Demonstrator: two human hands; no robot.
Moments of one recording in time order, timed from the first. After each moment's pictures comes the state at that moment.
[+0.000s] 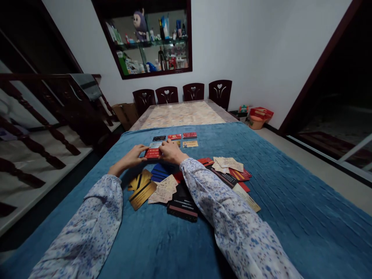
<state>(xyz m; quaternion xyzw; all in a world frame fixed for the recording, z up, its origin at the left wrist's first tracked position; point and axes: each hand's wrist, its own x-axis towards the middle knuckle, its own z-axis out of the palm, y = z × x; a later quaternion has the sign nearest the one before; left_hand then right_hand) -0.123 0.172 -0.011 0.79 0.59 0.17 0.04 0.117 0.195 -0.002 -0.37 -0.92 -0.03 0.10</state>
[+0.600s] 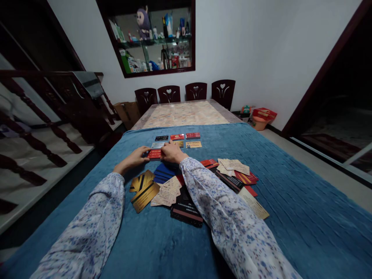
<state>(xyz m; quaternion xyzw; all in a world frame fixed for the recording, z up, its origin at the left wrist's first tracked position) -0.132 0.186 -0.024 0.78 0.60 0.18 0.10 0.101 0.209 -0.013 -0.37 -0.93 -0.01 0.08</state>
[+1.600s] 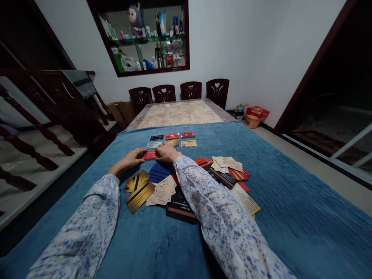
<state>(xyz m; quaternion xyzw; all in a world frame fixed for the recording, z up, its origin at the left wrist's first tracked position) -0.137 0.190 -0.039 0.76 0.60 0.22 0.14 0.098 0.215 -0.020 -0.36 -0.93 0.01 0.07</state>
